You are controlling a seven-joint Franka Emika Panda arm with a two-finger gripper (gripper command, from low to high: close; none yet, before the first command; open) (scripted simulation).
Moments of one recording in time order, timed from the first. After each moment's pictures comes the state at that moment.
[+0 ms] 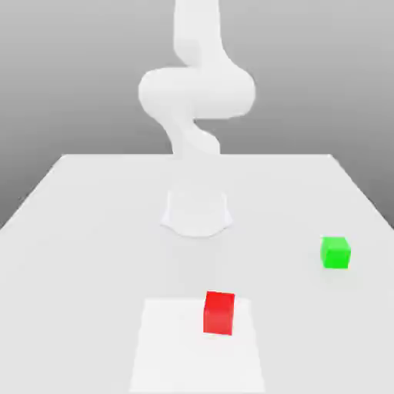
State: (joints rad) arm -0.02 -0.73 0.04 -2.36 -0.02 2.35 0.84
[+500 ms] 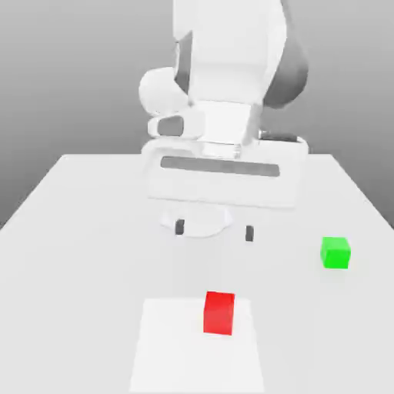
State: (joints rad) arm -0.08 -0.17 0.16 -2.74 -0.07 2.70 1.05
